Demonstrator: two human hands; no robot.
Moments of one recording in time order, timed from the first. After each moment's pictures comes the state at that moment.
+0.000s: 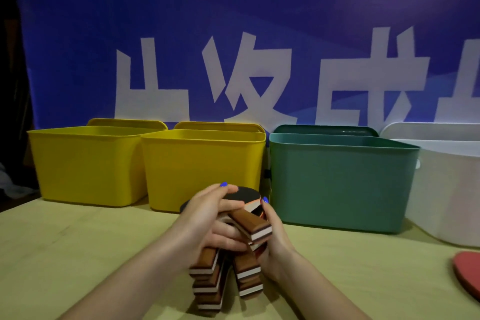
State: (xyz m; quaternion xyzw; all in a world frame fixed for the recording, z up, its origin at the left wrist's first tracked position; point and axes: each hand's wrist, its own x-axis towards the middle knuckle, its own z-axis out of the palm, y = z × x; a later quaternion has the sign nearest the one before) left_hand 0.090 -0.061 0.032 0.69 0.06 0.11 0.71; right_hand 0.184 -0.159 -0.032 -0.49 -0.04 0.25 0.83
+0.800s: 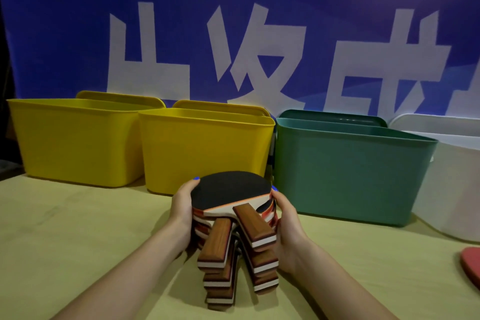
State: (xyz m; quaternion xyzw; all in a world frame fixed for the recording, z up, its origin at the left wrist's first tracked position) left_hand 0.179 0.007 -0.039 0.46 0.17 0.18 0.85; right_hand 0.190 -0.161 -0.032 -0.53 0.01 0.24 0.81
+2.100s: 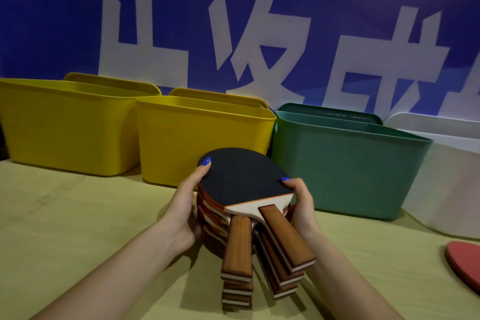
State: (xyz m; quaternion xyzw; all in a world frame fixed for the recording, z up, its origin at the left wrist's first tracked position) left_hand 0.151 0.006 -0.032 0.48 0.11 0.04 0.87; right_hand 0.186 -0.168 -0.017 -0.50 -0.01 0.18 0.85
